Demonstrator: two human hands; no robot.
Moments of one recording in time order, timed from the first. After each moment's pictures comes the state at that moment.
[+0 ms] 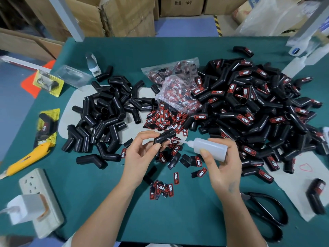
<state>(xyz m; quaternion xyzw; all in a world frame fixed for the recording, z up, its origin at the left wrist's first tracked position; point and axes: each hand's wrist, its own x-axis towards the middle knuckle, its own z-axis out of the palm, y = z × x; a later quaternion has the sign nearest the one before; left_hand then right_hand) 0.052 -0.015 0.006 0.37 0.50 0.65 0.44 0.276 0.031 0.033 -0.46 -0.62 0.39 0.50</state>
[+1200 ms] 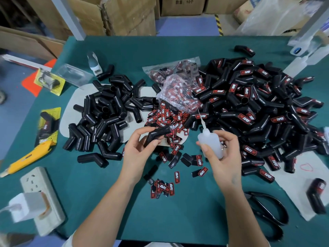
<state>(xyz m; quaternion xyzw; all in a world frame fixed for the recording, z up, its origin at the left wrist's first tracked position) 0.046 -0.012 0.011 0.33 0.55 0.63 0.43 0.277 0.043 0.027 -0.49 -0.57 0.45 0.47</state>
